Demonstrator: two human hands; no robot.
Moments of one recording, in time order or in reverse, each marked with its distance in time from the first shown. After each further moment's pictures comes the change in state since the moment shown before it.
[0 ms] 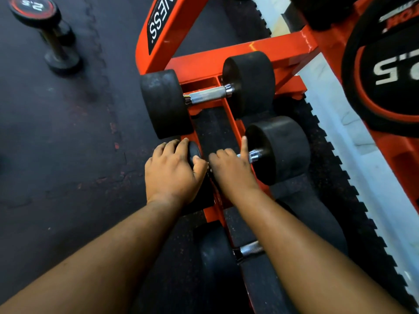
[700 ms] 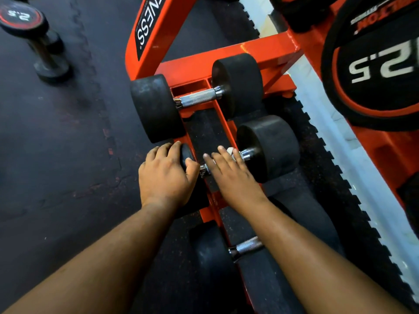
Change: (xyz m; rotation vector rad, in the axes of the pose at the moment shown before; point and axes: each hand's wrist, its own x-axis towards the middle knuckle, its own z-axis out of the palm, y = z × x) left_hand -0.001 0.000 -0.001 -0.013 0.001 -0.002; right_hand -0.035 0.018 0.016 0.000 0.145 -0.100
